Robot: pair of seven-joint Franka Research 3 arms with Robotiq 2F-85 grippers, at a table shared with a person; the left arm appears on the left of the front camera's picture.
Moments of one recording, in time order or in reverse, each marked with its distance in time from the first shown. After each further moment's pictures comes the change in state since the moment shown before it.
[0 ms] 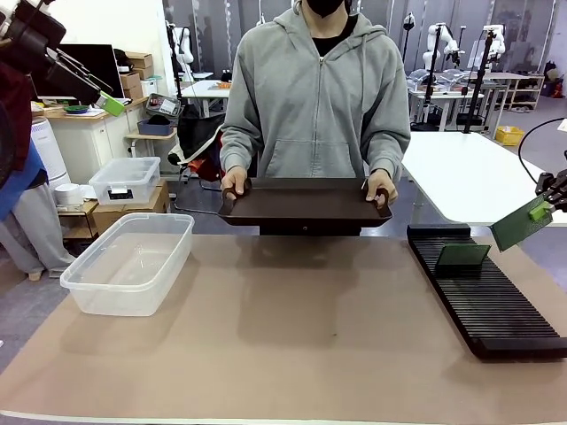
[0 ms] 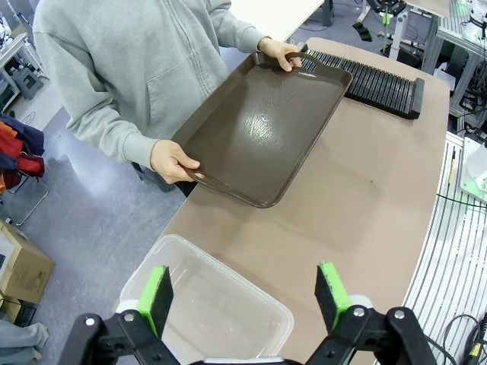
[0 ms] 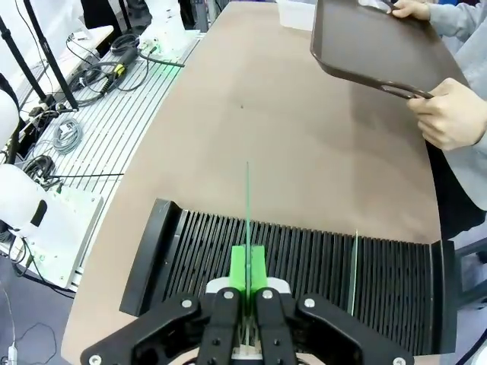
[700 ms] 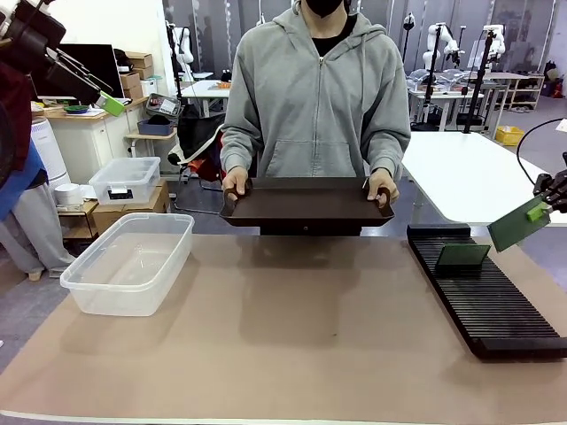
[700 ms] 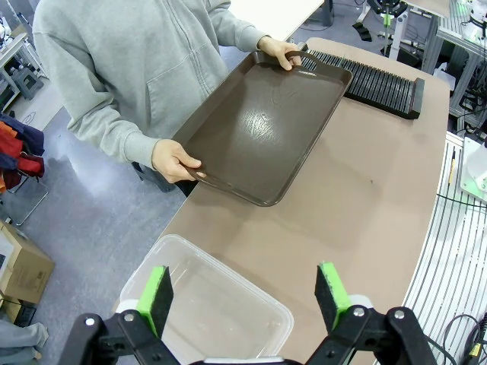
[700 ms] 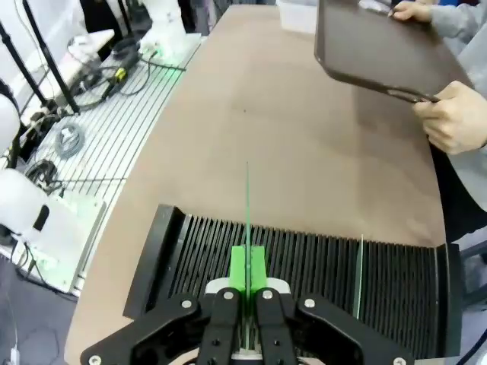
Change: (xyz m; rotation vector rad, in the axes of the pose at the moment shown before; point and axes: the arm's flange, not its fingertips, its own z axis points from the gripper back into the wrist) left arm 0.000 0.000 0.000 0.000 0.000 0.000; right arm 0.002 0.002 -0.004 0.011 -0.001 -0.003
